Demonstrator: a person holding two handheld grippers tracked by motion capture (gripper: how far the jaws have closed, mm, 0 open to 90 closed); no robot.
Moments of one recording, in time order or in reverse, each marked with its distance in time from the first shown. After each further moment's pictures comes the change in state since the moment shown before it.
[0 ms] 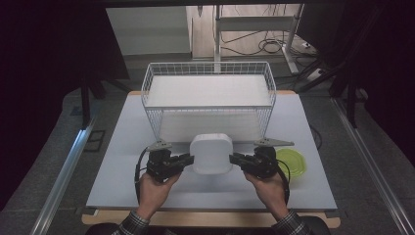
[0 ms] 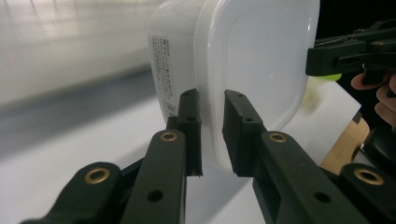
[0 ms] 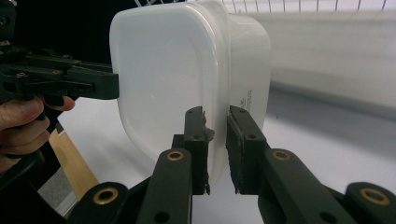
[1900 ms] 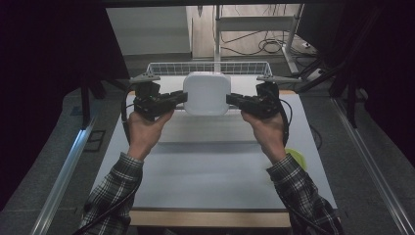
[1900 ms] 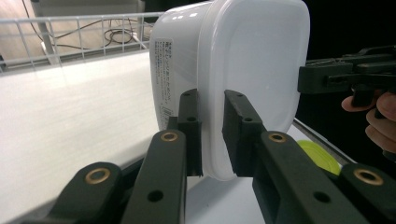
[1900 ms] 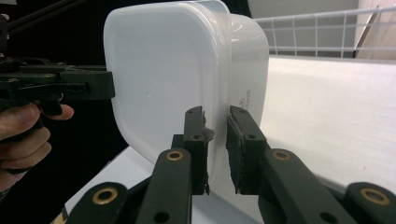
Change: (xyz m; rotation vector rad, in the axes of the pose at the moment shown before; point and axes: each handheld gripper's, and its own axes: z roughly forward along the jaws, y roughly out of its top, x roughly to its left) left arm 0.008 0.157 -0.042 -0.160 0.058 0.098; right arm 0.005 0.153 -0.010 -0.170 0.019 -0.053
